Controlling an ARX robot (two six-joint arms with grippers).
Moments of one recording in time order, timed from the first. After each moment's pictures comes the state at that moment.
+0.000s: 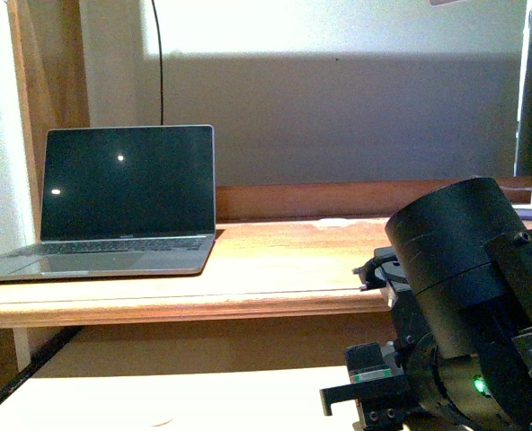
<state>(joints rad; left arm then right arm) -0.01 0.01 0.01 0.00 0.00 -0.01 0.56 1.71 0.97 0.20 0.43 0.11</state>
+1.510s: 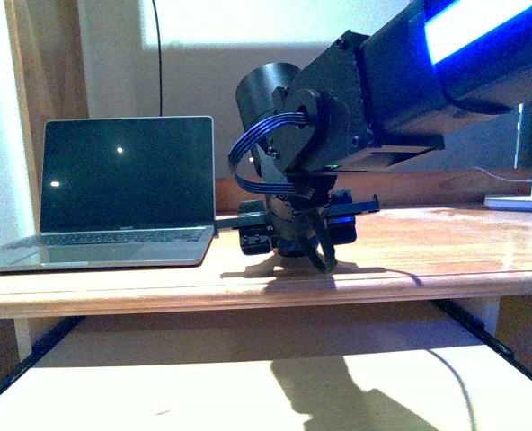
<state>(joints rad) -0.01 0.01 0.01 0.00 0.00 -0.01 0.64 2.24 2.04 -0.26 0.51 0.18</state>
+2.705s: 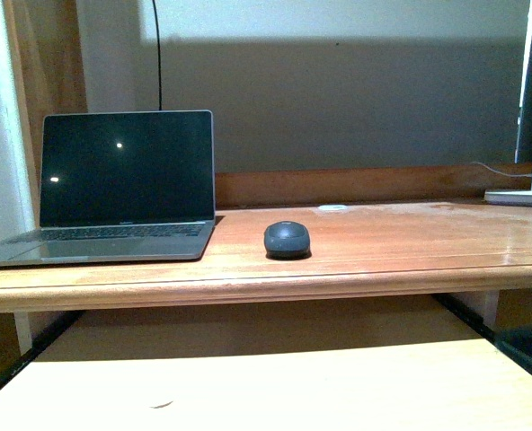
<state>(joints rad) -0.01 0.01 0.01 0.00 0.00 -0.01 0.21 1.08 0.39 0.46 -0.32 0.24</state>
